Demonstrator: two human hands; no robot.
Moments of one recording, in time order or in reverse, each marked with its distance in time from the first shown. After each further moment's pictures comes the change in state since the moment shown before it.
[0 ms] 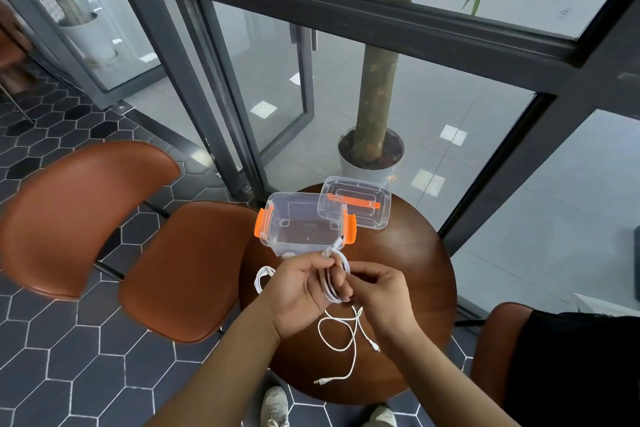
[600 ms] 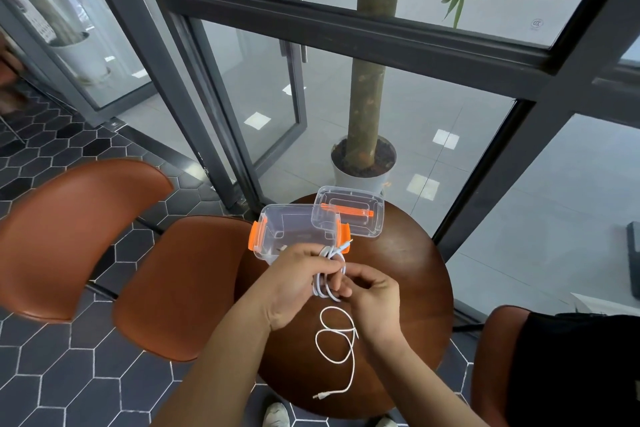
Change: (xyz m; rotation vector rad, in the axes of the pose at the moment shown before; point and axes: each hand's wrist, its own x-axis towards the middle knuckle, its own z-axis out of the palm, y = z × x) left_hand 0.001 0.031 0.026 0.642 0.053 0.100; right_hand 0.005 0.003 0.011 0.116 0.152 -0.132
